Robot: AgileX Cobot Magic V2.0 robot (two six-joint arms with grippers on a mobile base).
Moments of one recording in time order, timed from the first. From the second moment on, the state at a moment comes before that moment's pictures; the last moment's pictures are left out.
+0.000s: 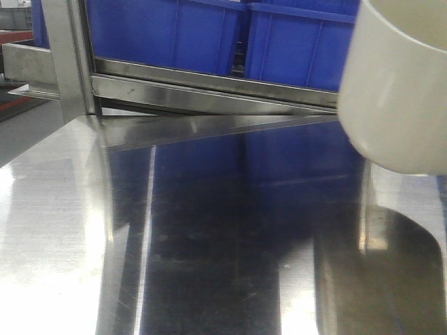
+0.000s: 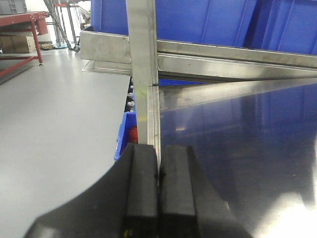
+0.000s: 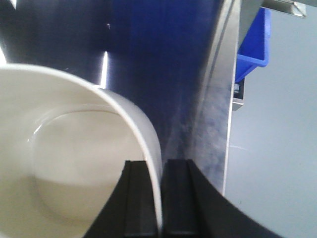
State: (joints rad) left arm -0.14 -0.01 0.01 0.00 0.14 0.02; right arm 0.07 1.06 -0.89 0.07 0.62 -0.04
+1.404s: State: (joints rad) left arm -0.14 -0.01 0.01 0.00 0.14 0.02; right arm -0.03 0.51 -0.54 0.10 0.53 -0.07
